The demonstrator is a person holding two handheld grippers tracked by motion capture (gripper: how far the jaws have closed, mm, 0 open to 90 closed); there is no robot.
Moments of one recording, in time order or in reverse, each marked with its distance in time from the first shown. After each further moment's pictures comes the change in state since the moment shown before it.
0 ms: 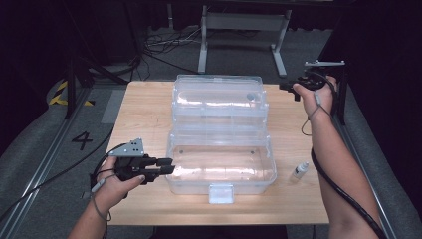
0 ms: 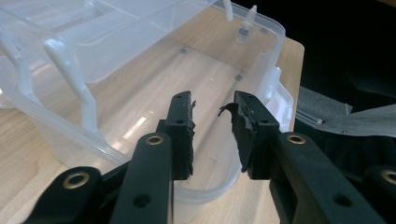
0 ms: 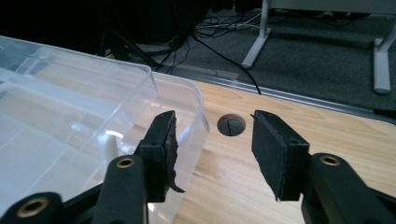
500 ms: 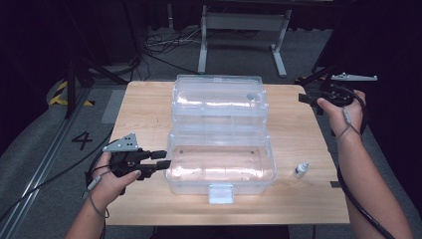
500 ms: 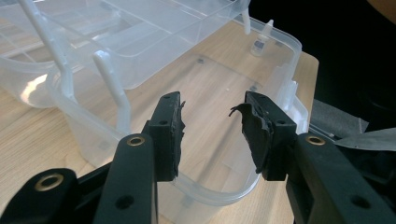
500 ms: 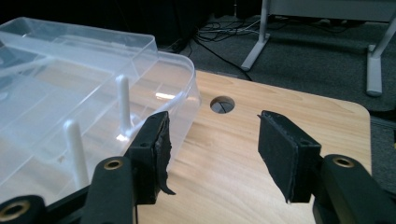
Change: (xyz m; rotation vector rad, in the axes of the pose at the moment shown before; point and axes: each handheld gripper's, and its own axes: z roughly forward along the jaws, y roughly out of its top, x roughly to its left) left arm 0.005 0.001 -0.010 -0.026 0.064 -0.030; right arm -0.013 -0.034 -0.065 -0.027 0.015 -0.019
